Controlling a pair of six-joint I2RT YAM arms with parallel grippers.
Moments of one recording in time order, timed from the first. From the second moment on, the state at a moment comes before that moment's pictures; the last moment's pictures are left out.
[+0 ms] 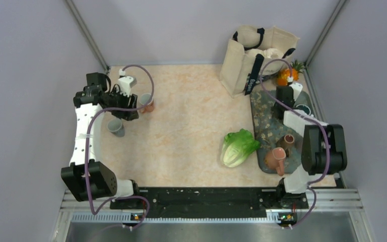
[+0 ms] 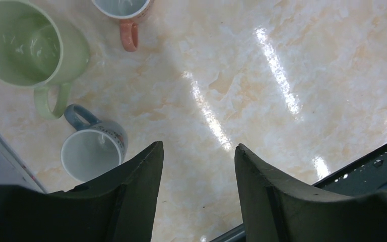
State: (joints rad) left arm 0.19 1.36 1.39 -1.08 0.47 0.53; right arm 0.02 1.66 0.92 0.03 0.47 0.35
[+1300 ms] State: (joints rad) left arm -0.31 1.52 1.60 -0.39 0.99 -0.49; right arm 0.59 1.29 0.80 0.65 -0.21 0.92
